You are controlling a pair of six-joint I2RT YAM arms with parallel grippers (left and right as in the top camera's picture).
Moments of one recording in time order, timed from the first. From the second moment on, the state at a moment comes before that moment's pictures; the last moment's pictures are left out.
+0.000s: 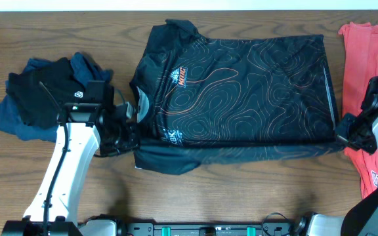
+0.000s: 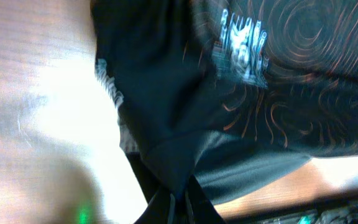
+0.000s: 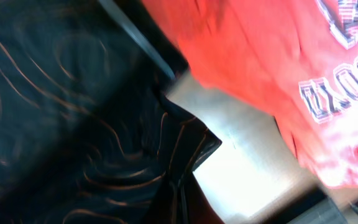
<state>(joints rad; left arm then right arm) -0.04 1.38 1.02 -1.11 0.33 -0.22 -0.39 1.52 1.13 -1.09 0.15 0.31</state>
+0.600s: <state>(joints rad) -0.04 1.47 1.02 -0.76 0.33 -0.30 -0.38 1.57 1.13 -0.85 0.07 0.31</state>
